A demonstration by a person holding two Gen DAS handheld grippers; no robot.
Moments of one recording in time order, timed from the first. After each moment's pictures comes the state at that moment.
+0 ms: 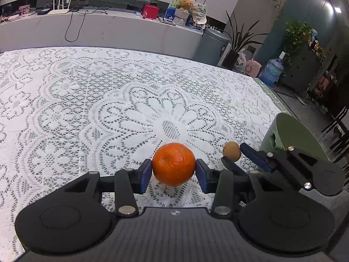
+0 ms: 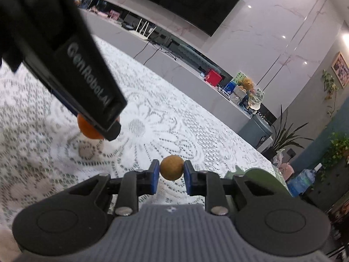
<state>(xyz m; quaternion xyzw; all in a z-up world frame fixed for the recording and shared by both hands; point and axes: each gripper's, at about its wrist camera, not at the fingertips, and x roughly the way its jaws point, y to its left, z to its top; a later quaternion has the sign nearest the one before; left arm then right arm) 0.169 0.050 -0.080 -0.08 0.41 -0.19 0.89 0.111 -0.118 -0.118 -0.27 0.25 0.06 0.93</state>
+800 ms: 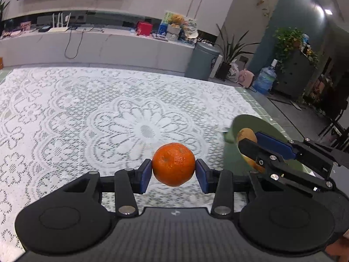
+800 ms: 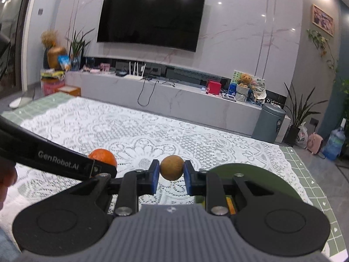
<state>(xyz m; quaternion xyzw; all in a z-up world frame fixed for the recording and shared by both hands) 0.098 0.028 -0.026 -0.07 0.37 -0.19 0.91 0.036 -0.183 -0.033 -0.07 0.21 0.09 0.97</state>
